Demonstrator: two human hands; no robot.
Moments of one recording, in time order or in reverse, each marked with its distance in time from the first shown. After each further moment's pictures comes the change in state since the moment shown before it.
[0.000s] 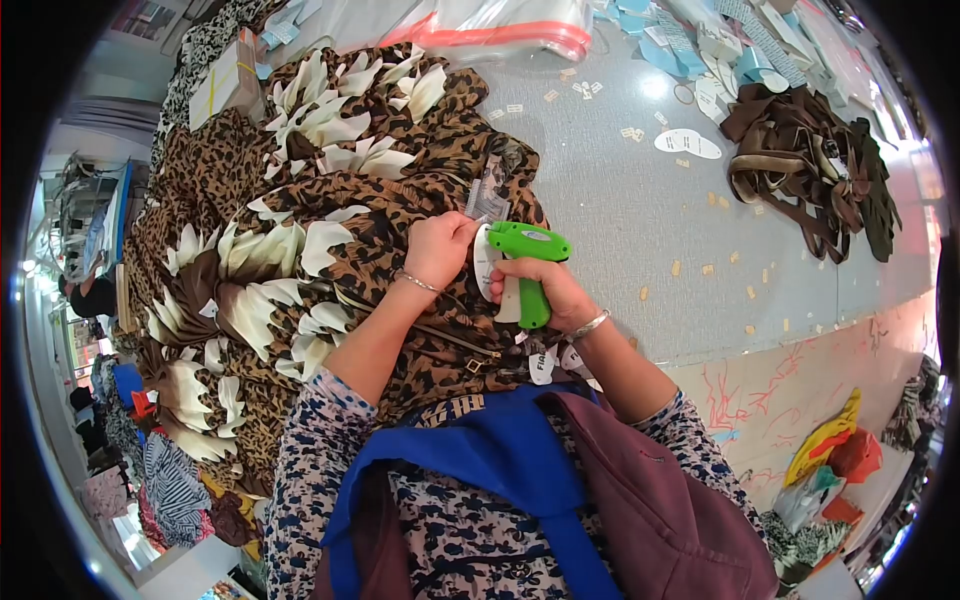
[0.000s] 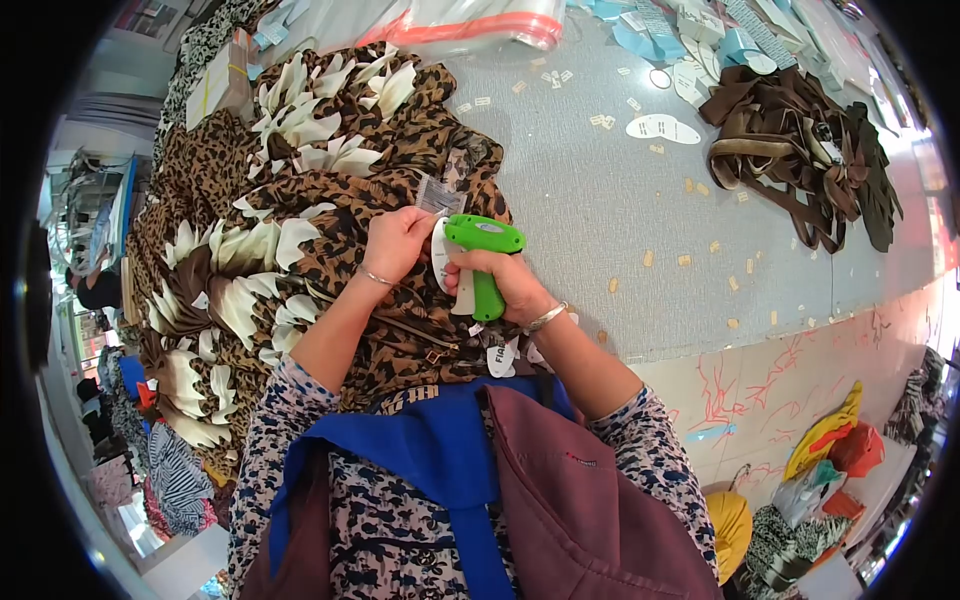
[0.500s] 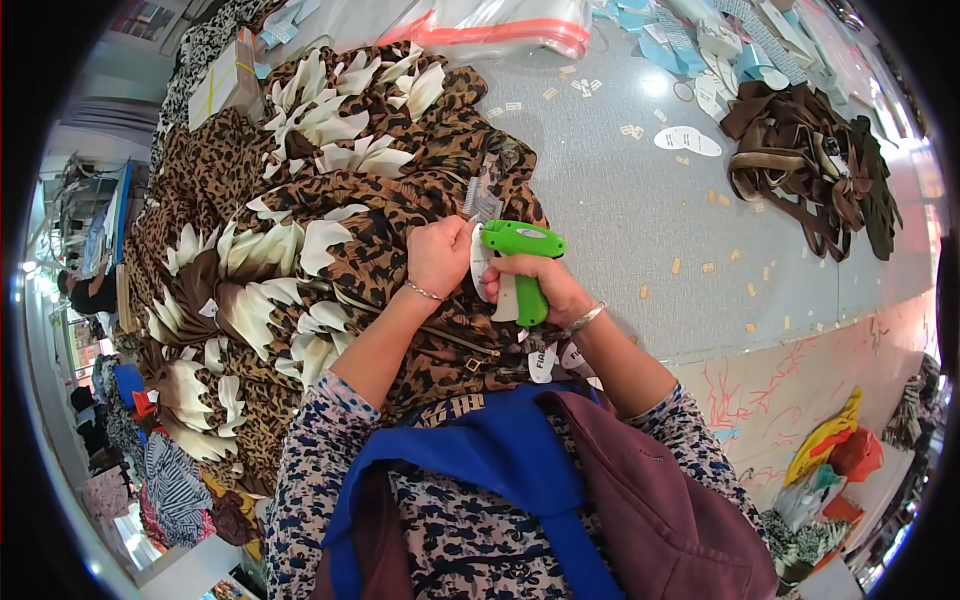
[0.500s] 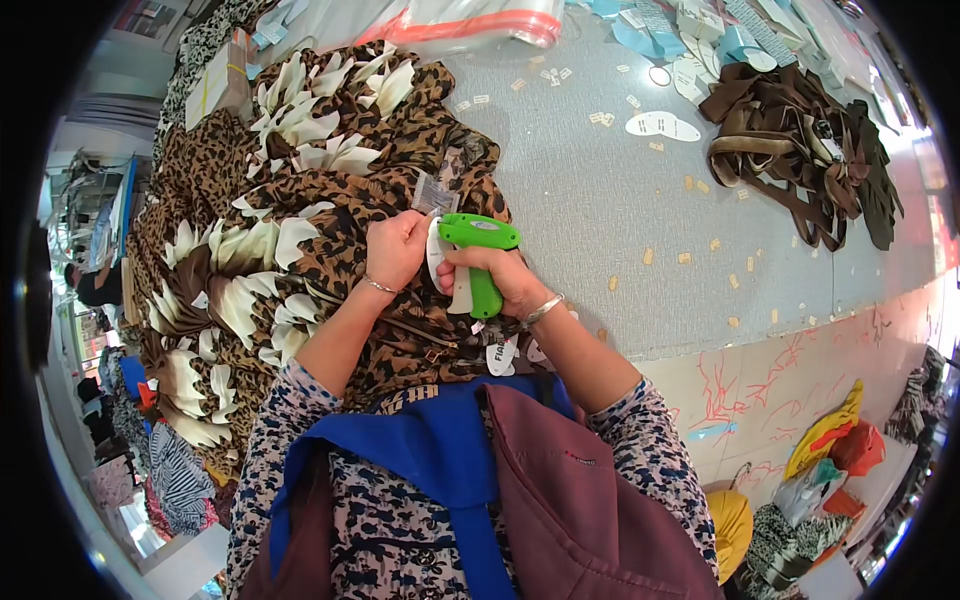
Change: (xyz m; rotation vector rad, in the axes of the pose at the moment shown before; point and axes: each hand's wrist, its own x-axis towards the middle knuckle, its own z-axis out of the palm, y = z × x) left_hand -0.014 0.010 0.001 0.167 0.141 0.175; right_hand 0.007 0.000 -0.003 -0.013 -0.069 0.069
